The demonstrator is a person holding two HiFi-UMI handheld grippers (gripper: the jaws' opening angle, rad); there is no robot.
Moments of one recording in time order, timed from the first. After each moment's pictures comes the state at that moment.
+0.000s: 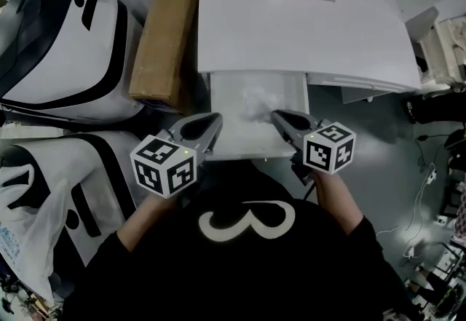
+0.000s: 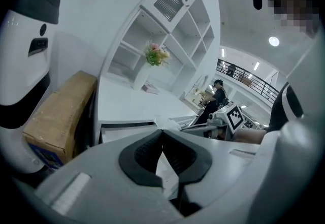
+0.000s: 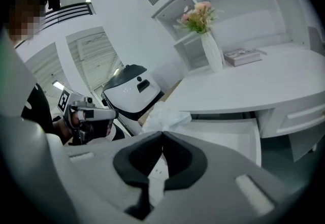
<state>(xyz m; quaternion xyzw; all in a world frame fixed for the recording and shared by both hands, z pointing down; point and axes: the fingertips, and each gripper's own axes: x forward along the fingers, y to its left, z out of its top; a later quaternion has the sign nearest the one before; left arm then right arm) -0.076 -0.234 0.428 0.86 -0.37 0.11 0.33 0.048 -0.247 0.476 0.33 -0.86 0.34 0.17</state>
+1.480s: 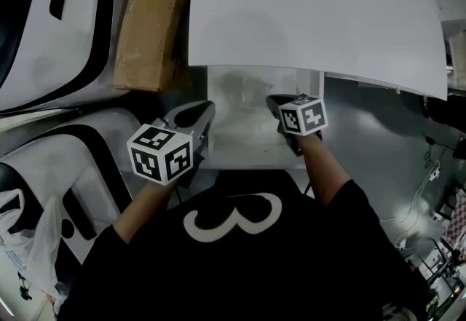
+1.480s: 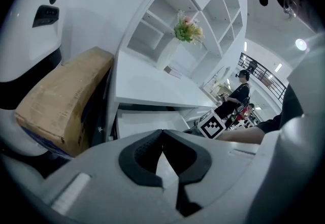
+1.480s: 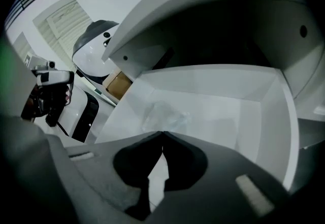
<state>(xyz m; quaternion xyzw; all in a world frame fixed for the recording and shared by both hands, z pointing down) -0.085 -0.299 0.541 0.80 -0.41 0.18 0.40 0.059 -0.309 0.696 0.29 -0.78 0.42 0.36</state>
